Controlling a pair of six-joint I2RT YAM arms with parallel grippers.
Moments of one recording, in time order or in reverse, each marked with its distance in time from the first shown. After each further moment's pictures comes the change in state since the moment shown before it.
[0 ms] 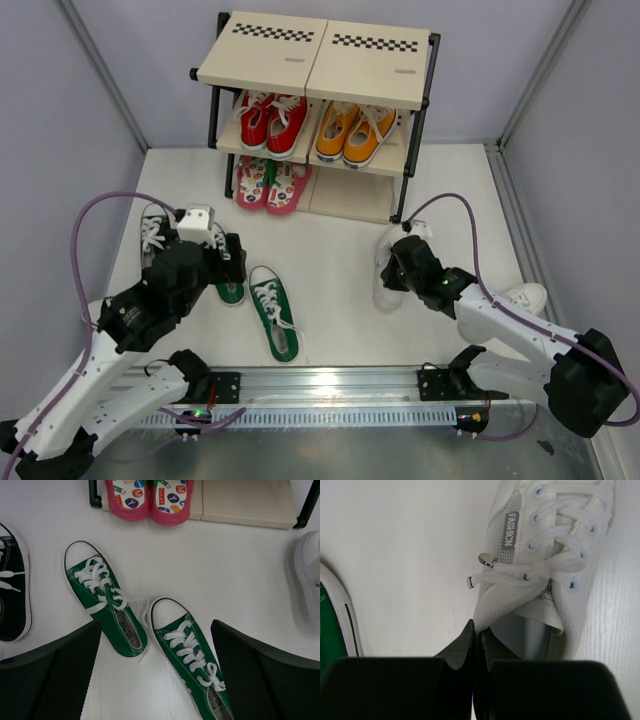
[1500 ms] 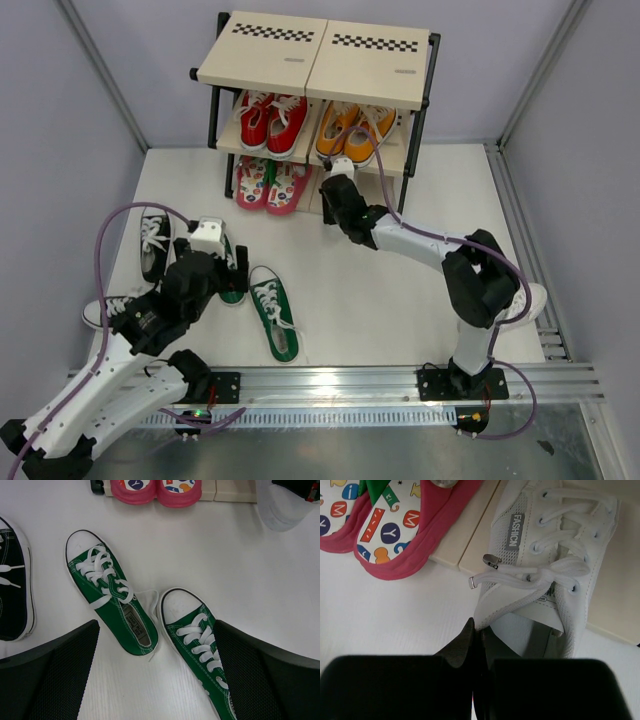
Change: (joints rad) left arm 0.000 -0.042 -0.176 0.083 -0.015 0.064; right arm 0.100 0.750 0.686 0.269 0.140 -0.346
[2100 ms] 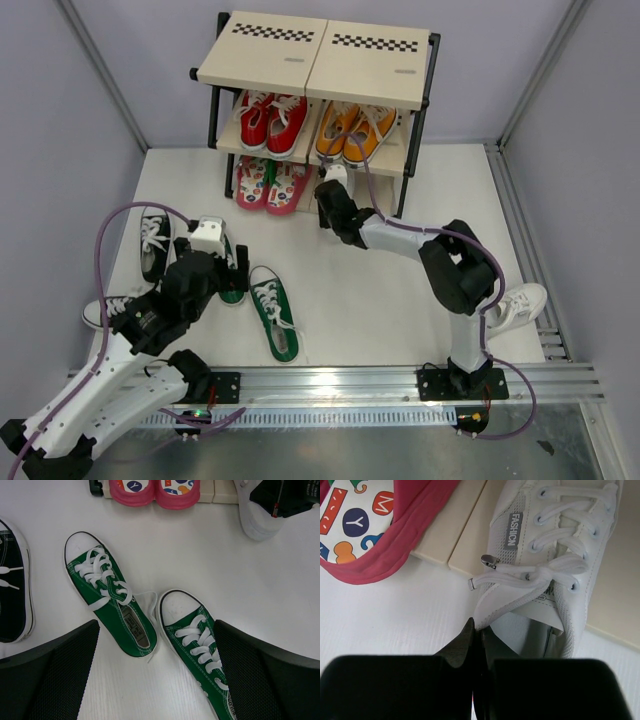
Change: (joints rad) left arm 0.000 0.004 0.000 0.011 0.003 0.001; right arm -0.020 0.147 0.044 0.066 0.016 -0.004
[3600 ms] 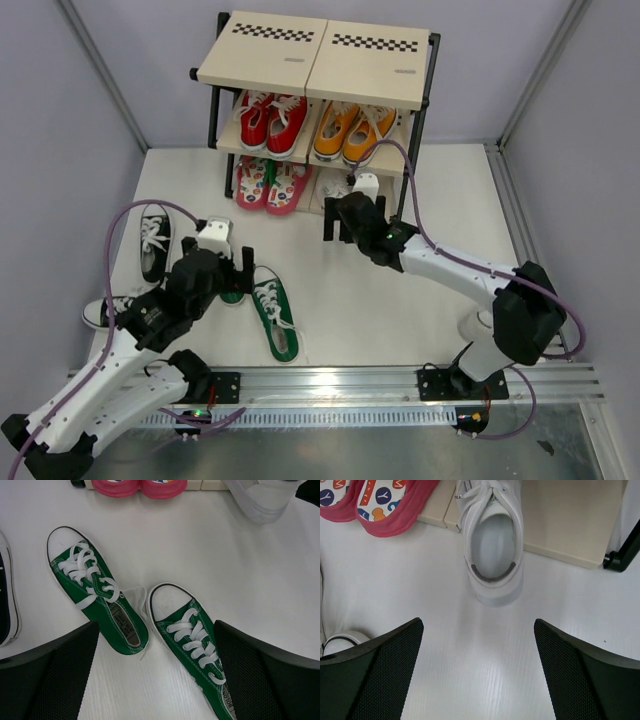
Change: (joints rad) left arm 0.000 0.021 -0.007 0.005 0.049 0.002; right arm 0.076 -0.414 -0.205 -0.240 0.078 0.168
